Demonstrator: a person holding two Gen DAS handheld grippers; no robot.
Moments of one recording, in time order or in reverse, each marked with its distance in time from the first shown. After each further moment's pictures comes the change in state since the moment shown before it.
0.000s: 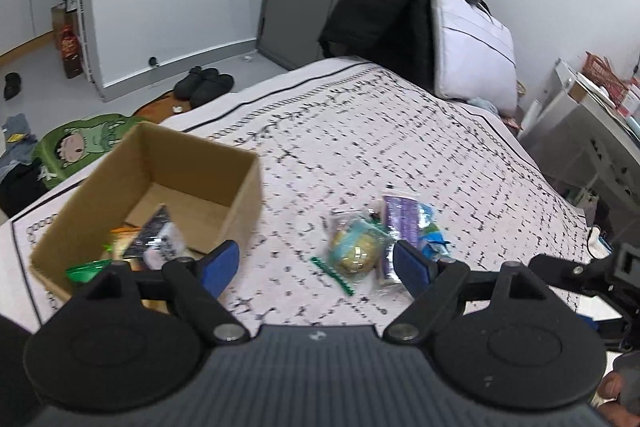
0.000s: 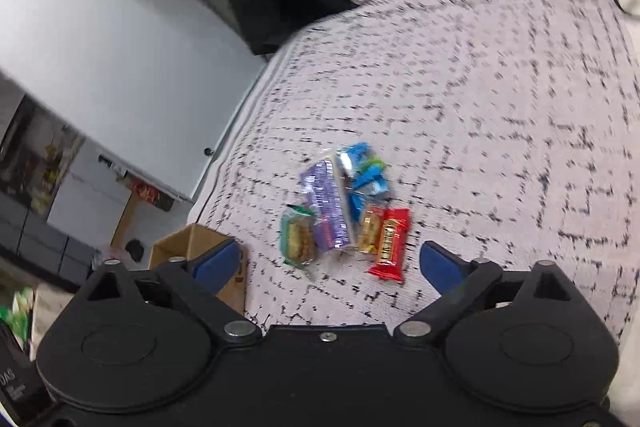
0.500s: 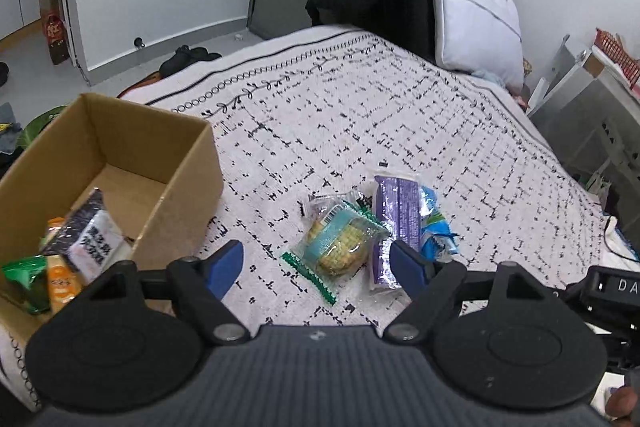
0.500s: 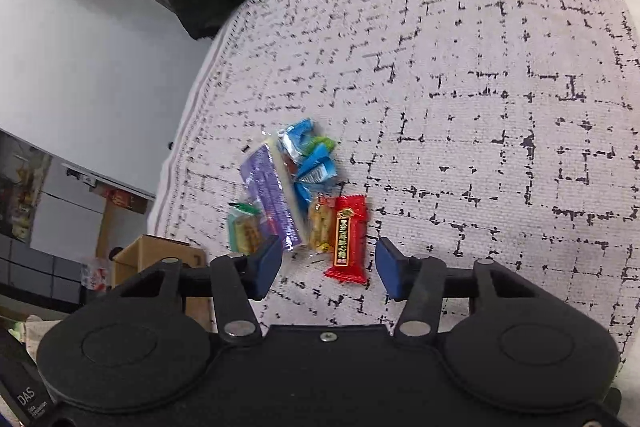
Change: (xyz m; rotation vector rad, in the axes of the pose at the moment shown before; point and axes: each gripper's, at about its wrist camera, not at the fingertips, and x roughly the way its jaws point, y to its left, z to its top) left arm 0.070 -0.018 -0.009 0.005 0.059 0.005; right arm 0.052 -0.030 0.007 0.112 0.100 -0.066
